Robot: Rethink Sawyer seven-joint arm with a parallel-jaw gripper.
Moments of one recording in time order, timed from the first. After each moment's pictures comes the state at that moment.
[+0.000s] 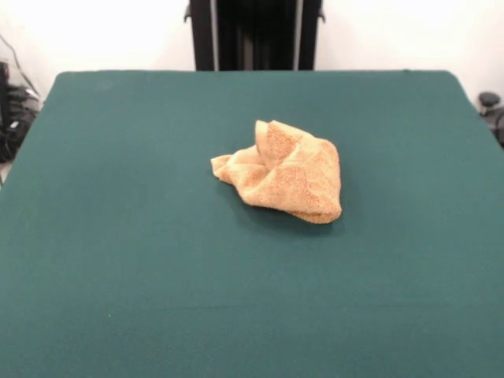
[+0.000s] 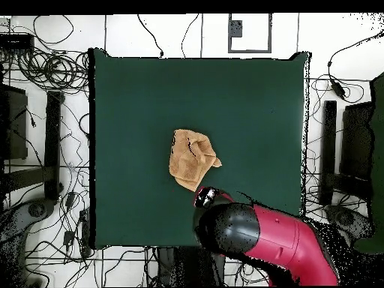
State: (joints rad) arm -0.34 -1.12 0.00 1.99 -0.10 0.75 1.91
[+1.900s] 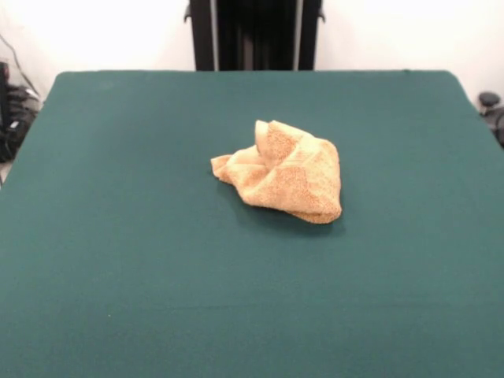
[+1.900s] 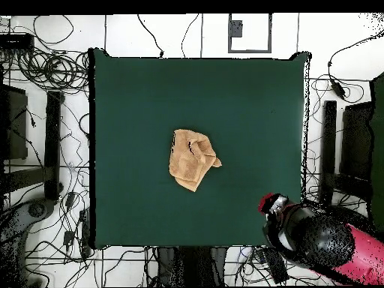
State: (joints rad) arm -0.77 -1.13 0.19 1.99 -0.23 0.73 1.90
